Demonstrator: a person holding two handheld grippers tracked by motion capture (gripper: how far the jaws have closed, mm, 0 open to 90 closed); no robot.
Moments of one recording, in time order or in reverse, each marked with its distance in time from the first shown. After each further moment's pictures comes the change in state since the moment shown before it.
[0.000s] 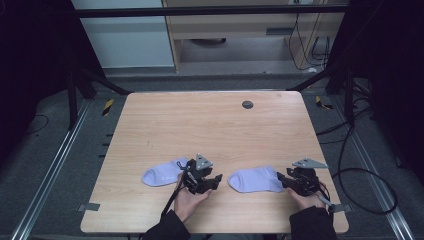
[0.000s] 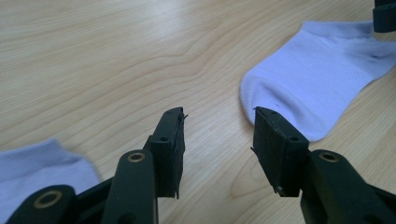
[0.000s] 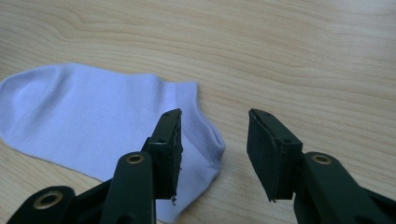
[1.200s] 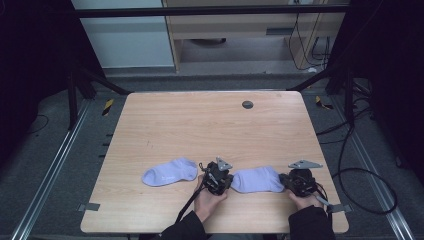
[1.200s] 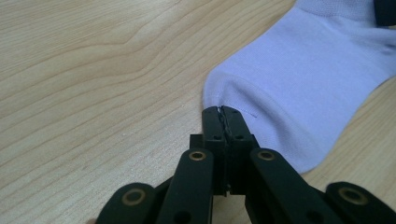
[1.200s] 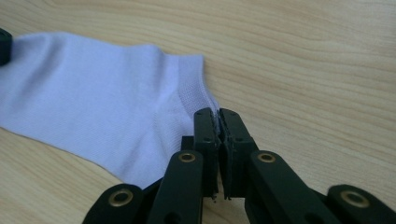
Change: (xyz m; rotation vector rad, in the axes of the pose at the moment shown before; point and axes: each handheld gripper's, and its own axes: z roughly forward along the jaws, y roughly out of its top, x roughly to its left) left arm -0.028 0.005 0.046 0.071 -0.018 -0.009; right arm 0.002 -0.004 0.008 0.079 0.014 -0.012
